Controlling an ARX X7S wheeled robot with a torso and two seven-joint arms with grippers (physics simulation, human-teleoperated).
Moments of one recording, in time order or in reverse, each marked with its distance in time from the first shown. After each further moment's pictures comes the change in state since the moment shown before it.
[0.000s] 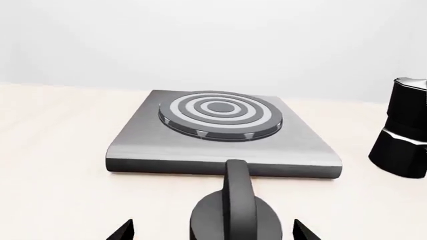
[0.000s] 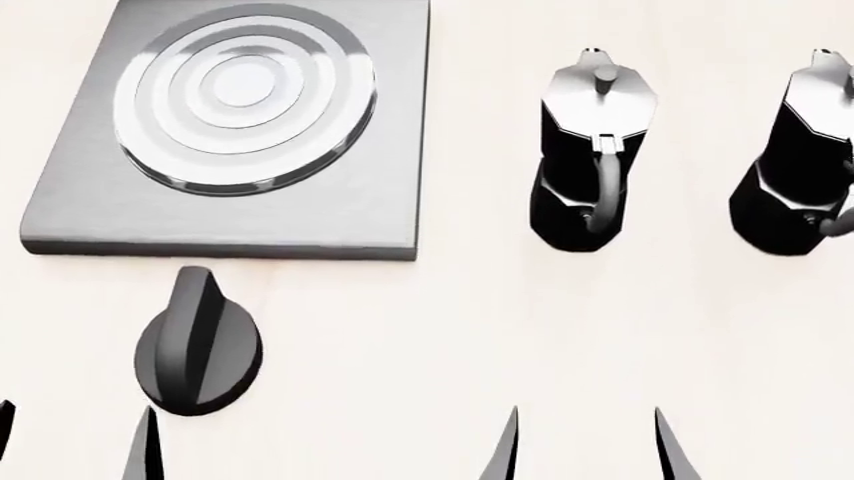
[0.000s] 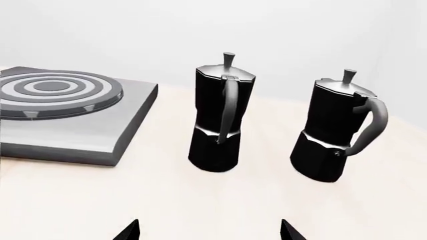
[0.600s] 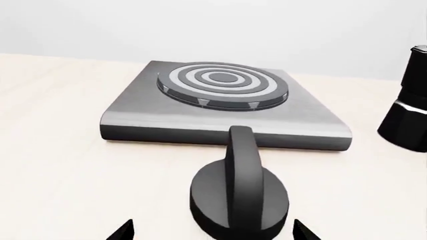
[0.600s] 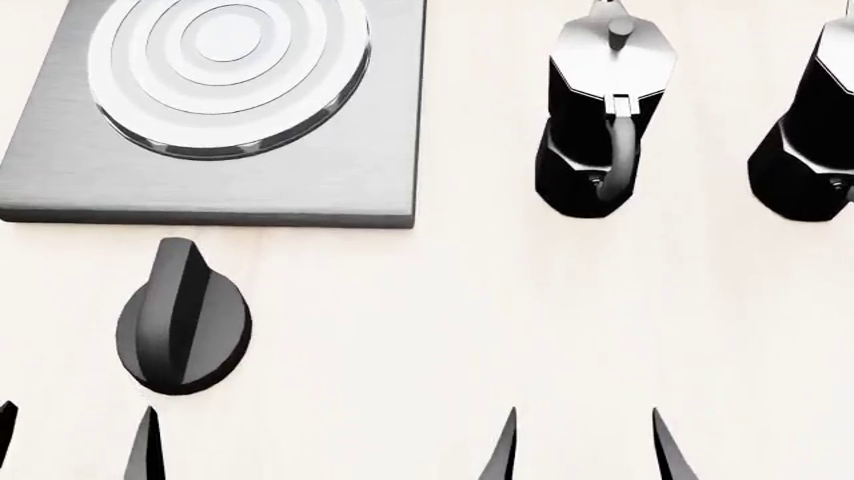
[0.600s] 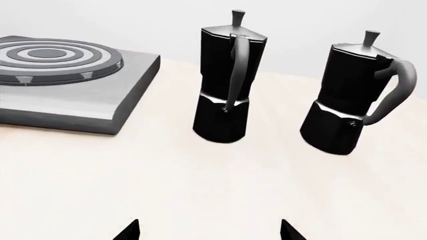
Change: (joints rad) left arm -0.004 -0.006 0.006 -0.003 -0.016 0.000 -0.008; right arm 0.004 0.008 -0.008 0.007 0.011 -0.005 0.007
